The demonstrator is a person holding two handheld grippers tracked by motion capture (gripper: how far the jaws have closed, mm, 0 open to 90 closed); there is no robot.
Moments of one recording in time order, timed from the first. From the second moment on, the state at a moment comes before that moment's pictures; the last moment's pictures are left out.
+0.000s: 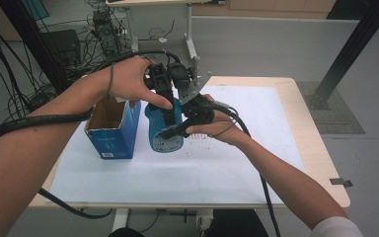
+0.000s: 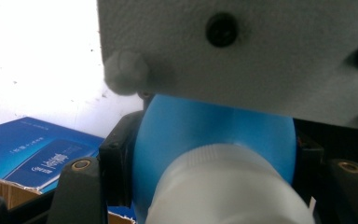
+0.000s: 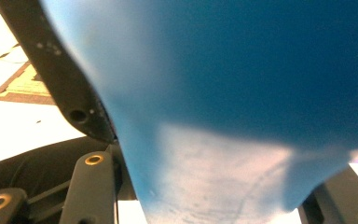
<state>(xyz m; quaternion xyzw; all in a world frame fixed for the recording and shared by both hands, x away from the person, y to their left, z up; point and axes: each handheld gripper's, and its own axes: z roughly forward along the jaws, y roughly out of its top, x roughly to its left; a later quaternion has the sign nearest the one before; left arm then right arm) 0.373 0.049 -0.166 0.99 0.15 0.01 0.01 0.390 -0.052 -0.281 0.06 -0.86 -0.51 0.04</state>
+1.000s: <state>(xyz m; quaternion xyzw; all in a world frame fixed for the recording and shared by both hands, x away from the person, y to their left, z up) 0.372 0.049 -0.169 0.99 0.15 0.01 0.01 0.388 -0.051 -0.283 0.06 -0.86 -0.51 0.04</state>
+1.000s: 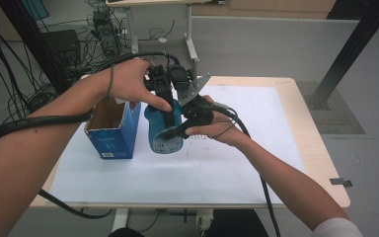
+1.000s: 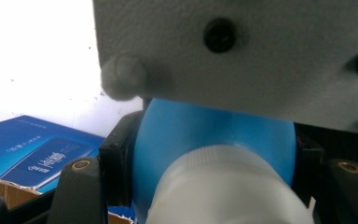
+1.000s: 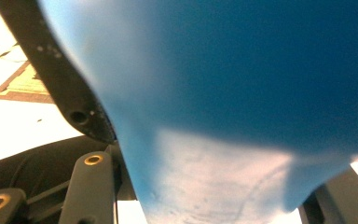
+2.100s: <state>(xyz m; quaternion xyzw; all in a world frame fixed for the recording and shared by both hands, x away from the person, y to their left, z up) 0.372 0.049 -0.170 0.99 0.15 0.02 0.01 0.390 -0.053 -0.285 0.06 -0.86 -0.51 0.04</state>
